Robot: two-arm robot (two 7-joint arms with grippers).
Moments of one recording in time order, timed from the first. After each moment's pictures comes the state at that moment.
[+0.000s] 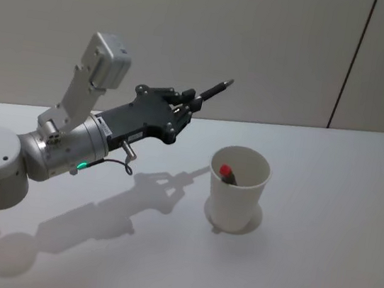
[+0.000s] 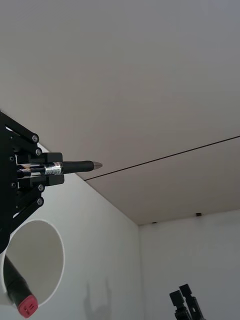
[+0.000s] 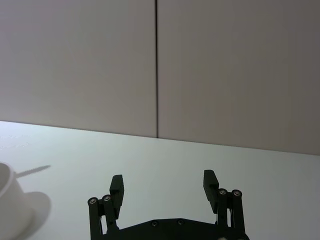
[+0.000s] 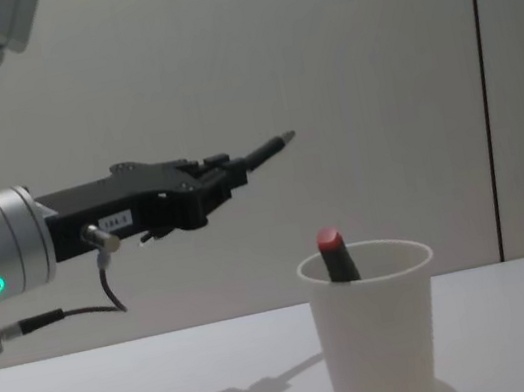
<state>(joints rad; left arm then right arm) -0.40 0.43 0.36 -1.45 -0.35 -0.01 -0.58 -0.01 0.87 0.02 -2.01 0.91 0.56 -0.07</state>
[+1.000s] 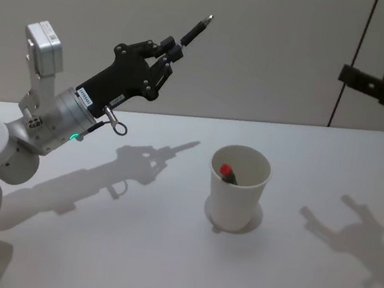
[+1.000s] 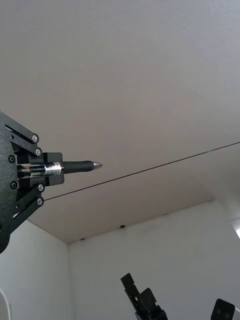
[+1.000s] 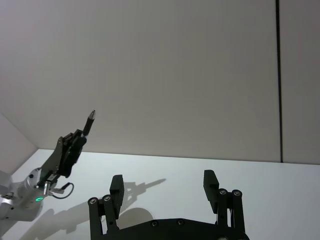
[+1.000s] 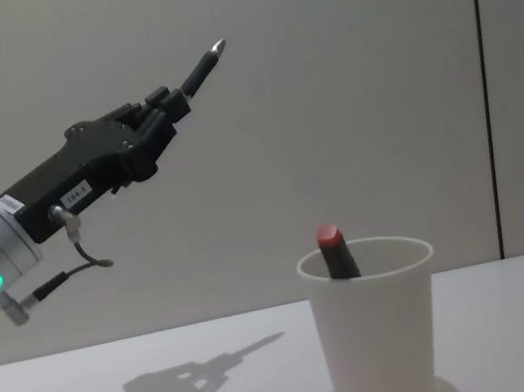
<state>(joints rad) -0.65 0.30 0.33 -0.88 -0.61 -0.56 -0.90 0.31 0.58 -0.13 -1.98 1.16 0.76 -0.12</state>
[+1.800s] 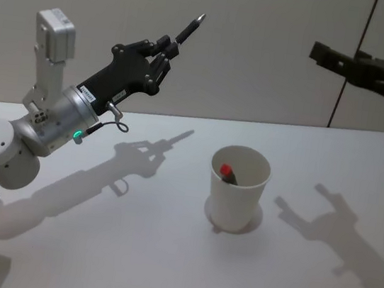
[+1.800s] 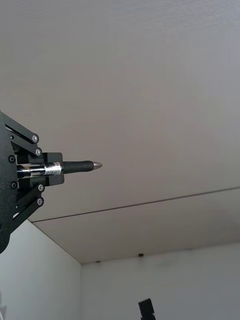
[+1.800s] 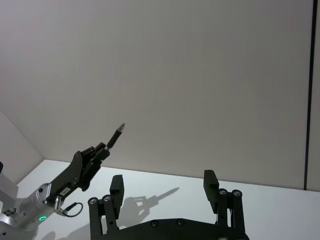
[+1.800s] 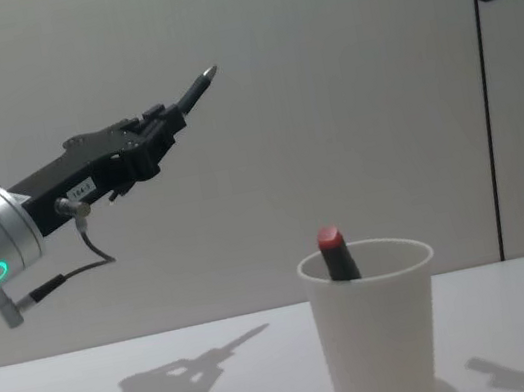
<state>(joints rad) -0.57 0.33 0.34 -1.06 -0.54 -0.36 -0.66 0.39 0.49 -0.22 -1.94 1.07 0.71 -0.12</state>
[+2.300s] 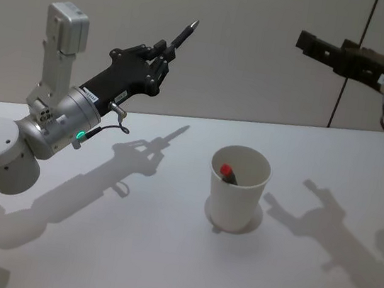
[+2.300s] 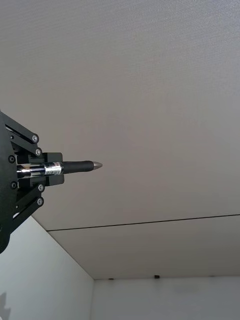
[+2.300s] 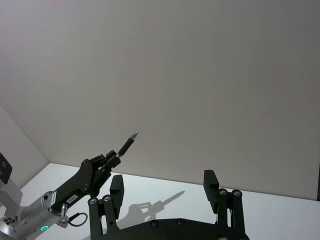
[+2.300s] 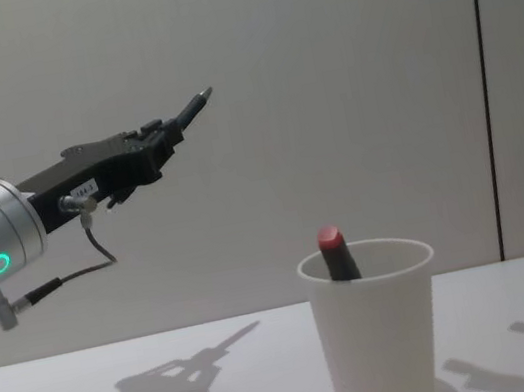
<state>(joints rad) -0.52 0.35 0.34 -1.20 -0.49 -0.19 -0.49 0.42 0.46 -0.25 -1.93 1.04 0.69 -0.11</state>
